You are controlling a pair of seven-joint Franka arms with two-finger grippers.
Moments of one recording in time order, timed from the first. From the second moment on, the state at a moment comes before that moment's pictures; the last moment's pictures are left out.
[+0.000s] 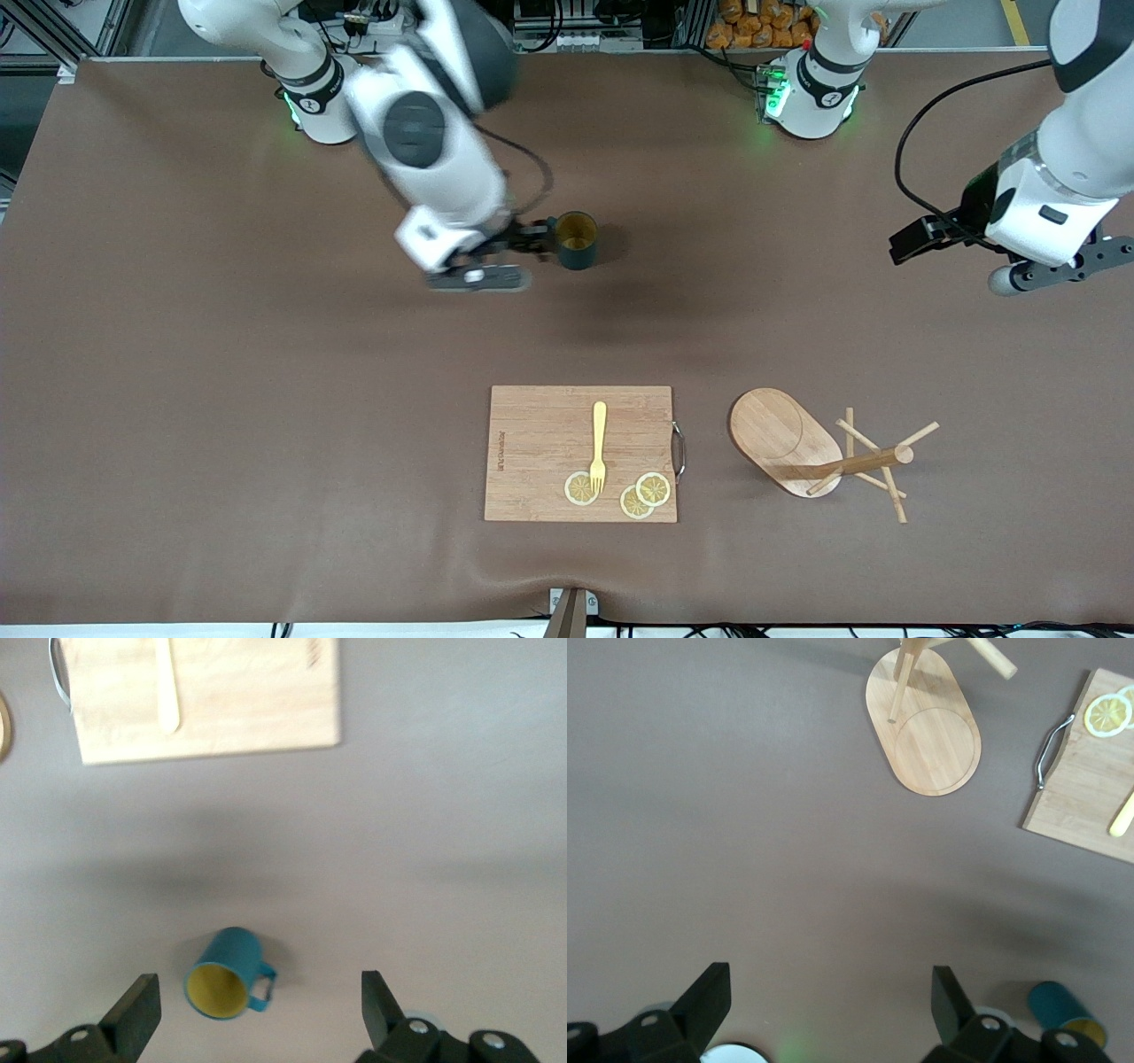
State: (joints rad) left arm -0.01 0.06 -0.18 -1.58 -0.01 1.55 -0.50; right arm 0.73 0.31 -0.20 -1.50 0.27 1.77 0.54
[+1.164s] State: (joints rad) left arm -0.68 0.35 -0.18 -1.45 0.17 1.61 -1.66; right arm -0.02 0.17 -0.12 -1.47 0.06 1.59 -0.13
